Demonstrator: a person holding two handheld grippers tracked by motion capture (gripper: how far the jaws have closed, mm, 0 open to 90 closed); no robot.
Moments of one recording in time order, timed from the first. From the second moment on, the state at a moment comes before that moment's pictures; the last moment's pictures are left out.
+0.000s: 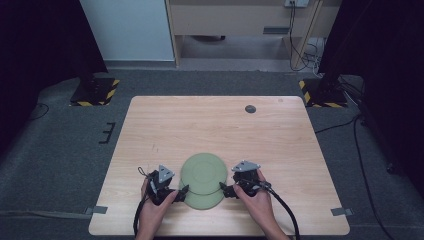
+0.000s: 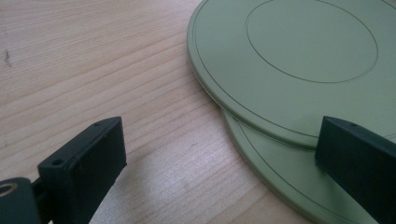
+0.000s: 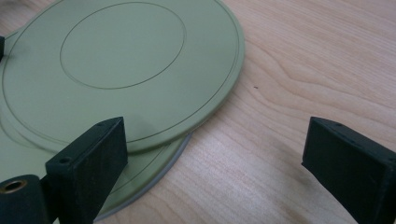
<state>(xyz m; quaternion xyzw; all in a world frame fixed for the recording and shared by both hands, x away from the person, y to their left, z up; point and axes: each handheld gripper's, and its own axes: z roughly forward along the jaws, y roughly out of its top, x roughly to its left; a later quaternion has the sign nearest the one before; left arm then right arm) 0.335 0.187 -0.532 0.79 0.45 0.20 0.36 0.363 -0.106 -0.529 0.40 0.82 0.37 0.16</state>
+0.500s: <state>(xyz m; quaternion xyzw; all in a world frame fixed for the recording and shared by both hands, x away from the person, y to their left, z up) 0.336 0.186 -0.532 0.79 0.46 0.20 0.36 0.359 -0.099 -0.528 0.39 0.82 0.38 0.15</state>
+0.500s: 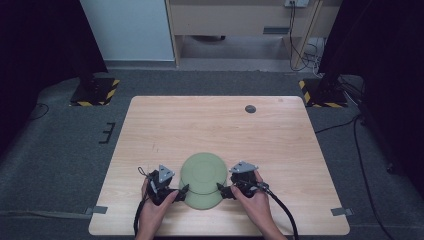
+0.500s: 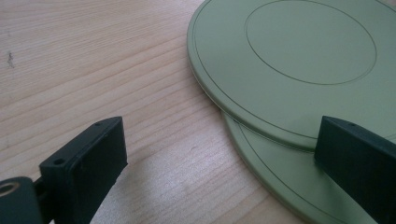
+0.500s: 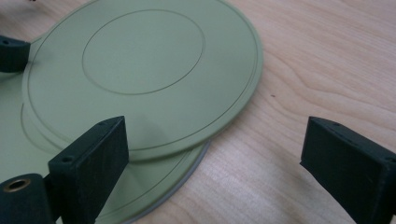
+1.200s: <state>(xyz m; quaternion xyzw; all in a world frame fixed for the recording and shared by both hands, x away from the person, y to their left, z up) 0.334 0.182 -0.532 0.79 0.45 0.20 0.36 0.360 -0.097 -0.530 0.39 0.83 0.38 0.15</state>
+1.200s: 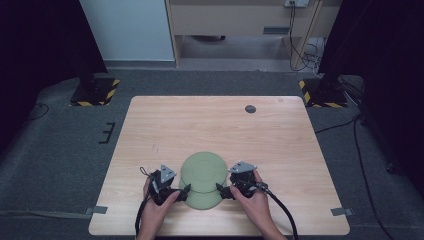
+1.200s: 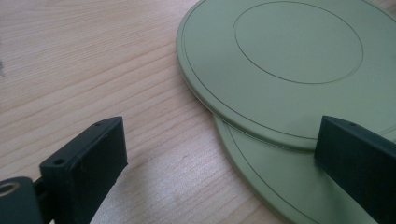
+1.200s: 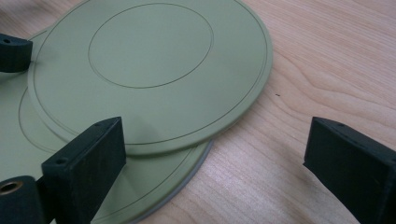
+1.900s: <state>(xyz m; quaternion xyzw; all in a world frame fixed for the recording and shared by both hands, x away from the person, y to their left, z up) 0.330 0.182 -0.533 0.80 0.44 0.19 0.37 0.407 -0.095 -0.472 0.31 0.88 0.36 0.10</state>
